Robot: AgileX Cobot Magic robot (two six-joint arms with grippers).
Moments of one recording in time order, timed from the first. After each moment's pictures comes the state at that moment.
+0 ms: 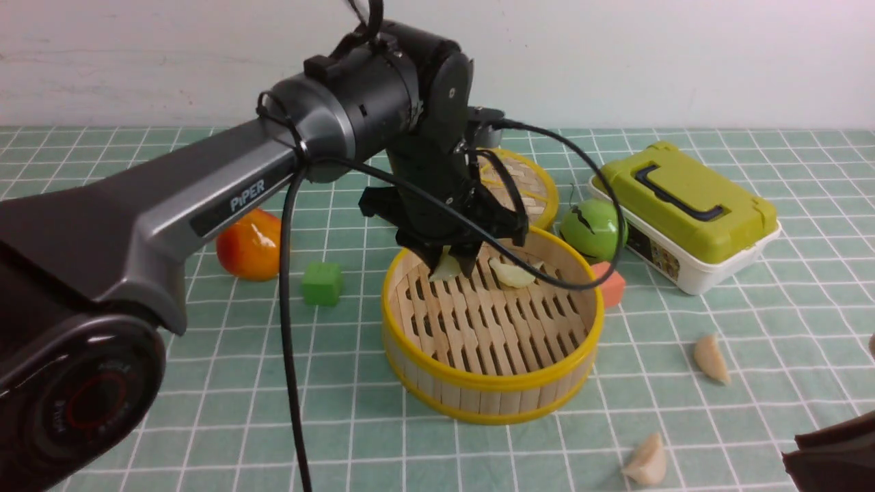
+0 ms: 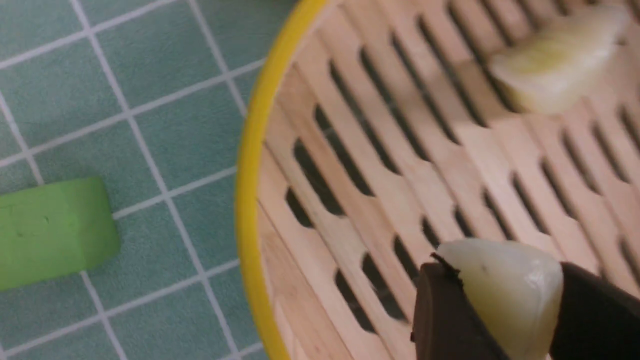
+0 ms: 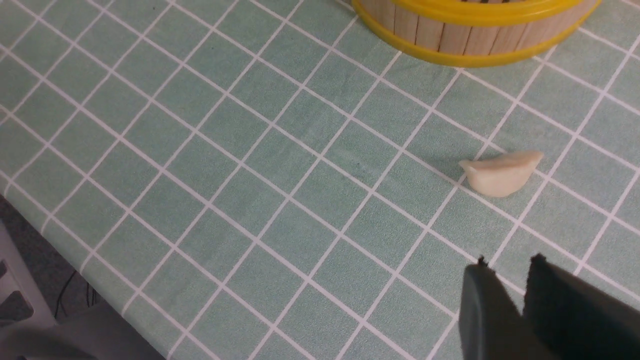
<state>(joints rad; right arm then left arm) 0.31 0.81 -0.78 0.40 0.97 -0.41 -0.57 2.19 -2.05 0.02 1.10 -0.28</state>
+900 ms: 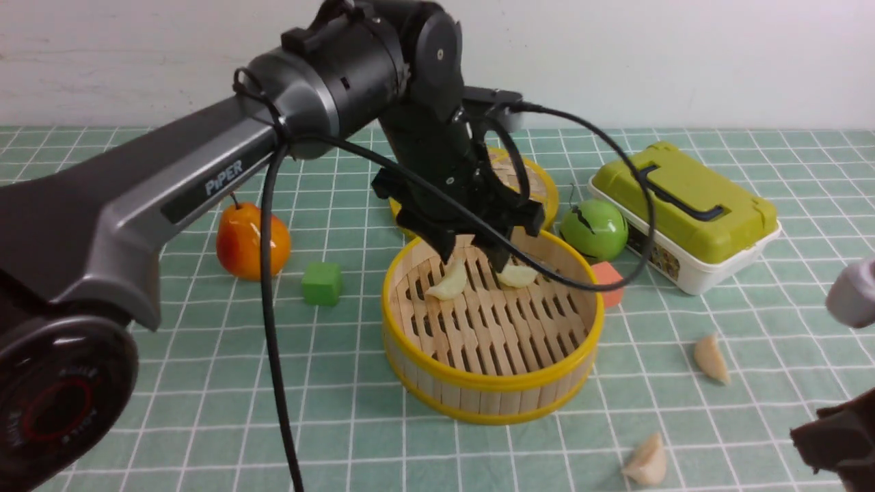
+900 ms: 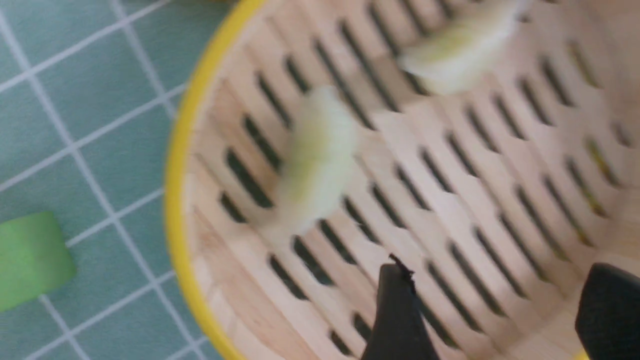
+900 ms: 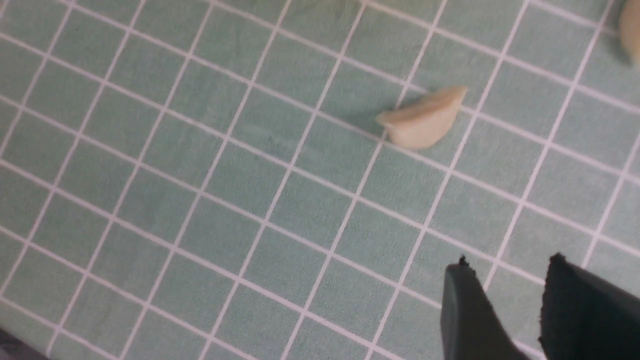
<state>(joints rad) 0.31 0.90 -0.81 0.22 0.95 -0.17 -0.60 2.12 -2.09 -0.12 1.19 -0.07</state>
